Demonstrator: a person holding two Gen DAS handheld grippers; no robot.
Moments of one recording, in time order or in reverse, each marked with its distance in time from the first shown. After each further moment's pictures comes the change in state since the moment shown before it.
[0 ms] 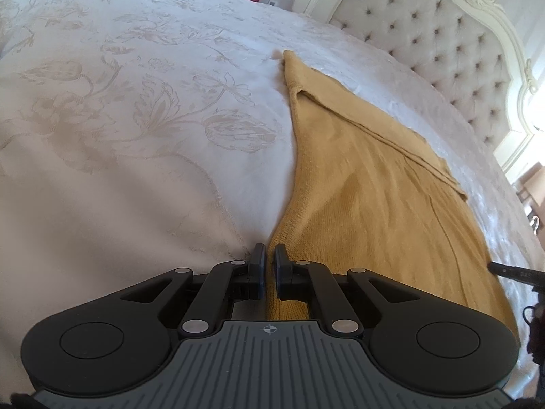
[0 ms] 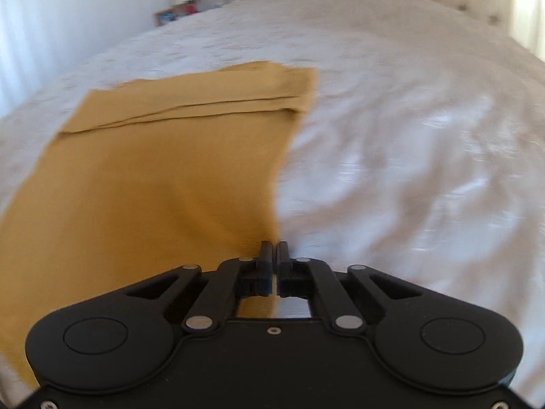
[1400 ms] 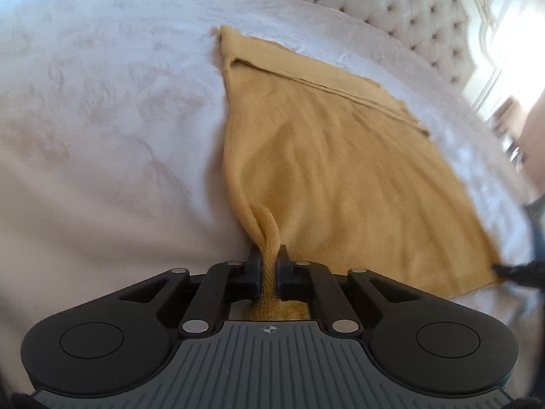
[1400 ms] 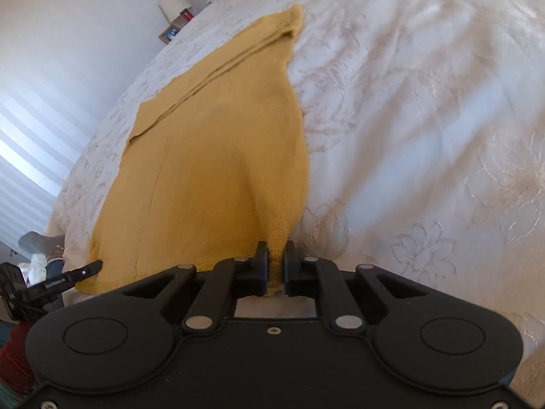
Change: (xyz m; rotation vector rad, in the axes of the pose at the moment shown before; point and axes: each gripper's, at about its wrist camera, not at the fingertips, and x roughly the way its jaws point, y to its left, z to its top) left arm -0.021 -0.036 -0.023 0.156 0.102 -0.077; right arm -0.064 -0.023 -0.087 0.330 0.100 0.321
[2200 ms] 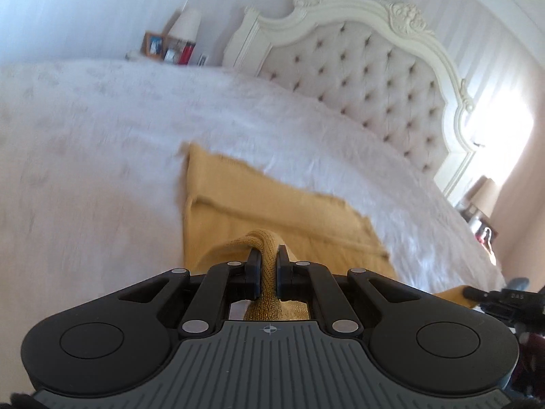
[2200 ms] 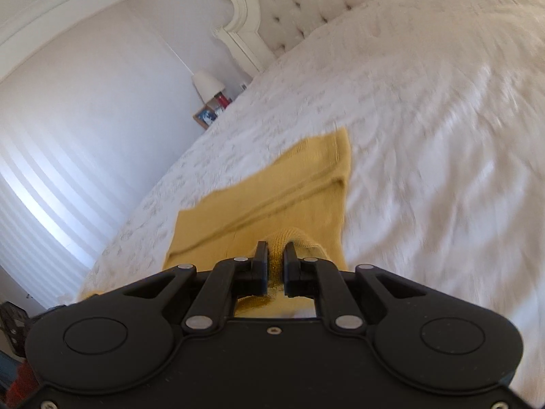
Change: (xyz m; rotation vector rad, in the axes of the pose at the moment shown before) left arm -0.029 -0.027 0.099 -0.017 -0.300 -0.086; right arm -0.014 0.025 0.110 -0.021 -0.286 0.109
